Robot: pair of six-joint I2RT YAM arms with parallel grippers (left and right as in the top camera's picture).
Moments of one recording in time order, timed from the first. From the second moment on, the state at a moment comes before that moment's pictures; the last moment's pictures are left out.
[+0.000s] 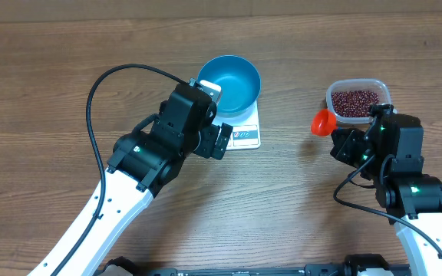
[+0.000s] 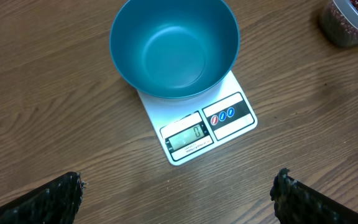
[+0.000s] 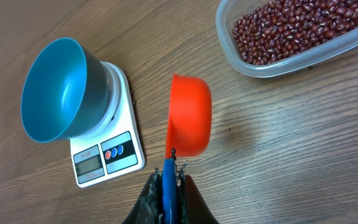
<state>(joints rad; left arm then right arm) -0.57 1.31 1.26 -0.81 -0.12 -0.13 0.01 0.98 0.83 -0.66 -0.20 0.49</state>
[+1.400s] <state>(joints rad) -0.57 1.31 1.26 -0.81 -0.13 -0.13 -0.07 1.27 1.22 -0.92 0.01 0.22</state>
